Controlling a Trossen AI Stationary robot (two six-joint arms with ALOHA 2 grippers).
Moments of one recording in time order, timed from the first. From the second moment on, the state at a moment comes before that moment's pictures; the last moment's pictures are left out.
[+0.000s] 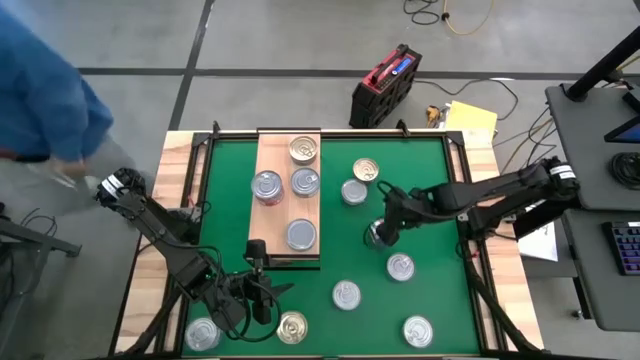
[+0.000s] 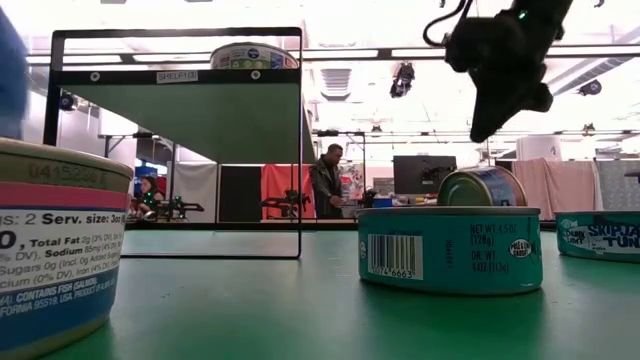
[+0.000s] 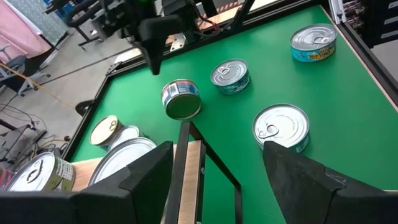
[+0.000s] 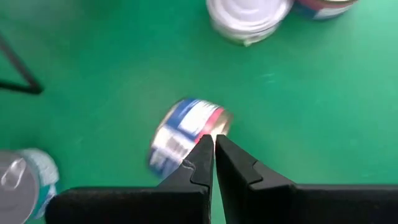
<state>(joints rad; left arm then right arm) -0.77 1.48 1.15 -0.42 -0.90 -0.22 0.14 1.29 0.95 -0.81 0.24 0.87</state>
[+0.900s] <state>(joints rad) -0.77 1.48 1.15 -0.59 -0.91 -0.12 0.31 1.71 1.38 -1.22 0.31 1.18</state>
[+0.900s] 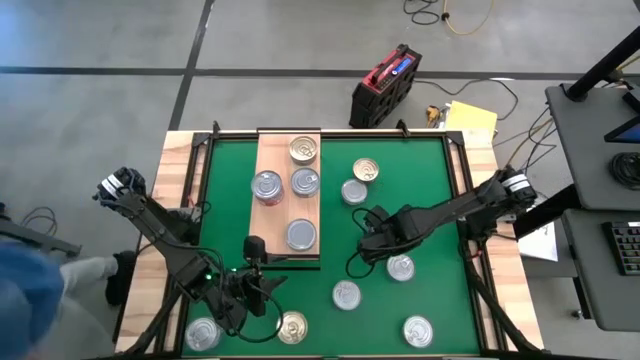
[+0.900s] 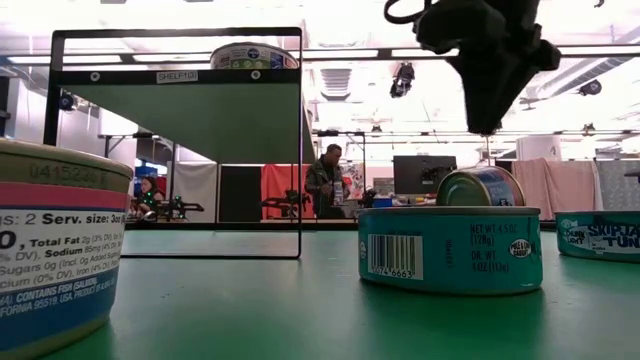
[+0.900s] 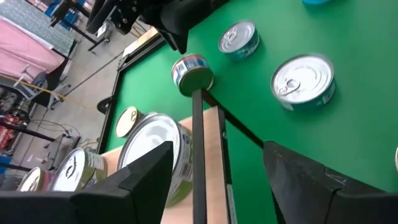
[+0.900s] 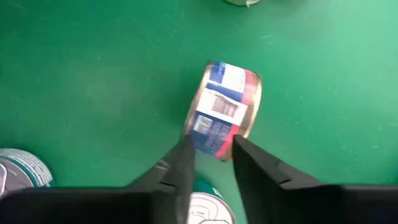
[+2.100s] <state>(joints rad) -0.77 1.45 1.15 -0.67 -0.96 -0.17 0.22 1.75 1.22 -1.07 0.28 1.19</state>
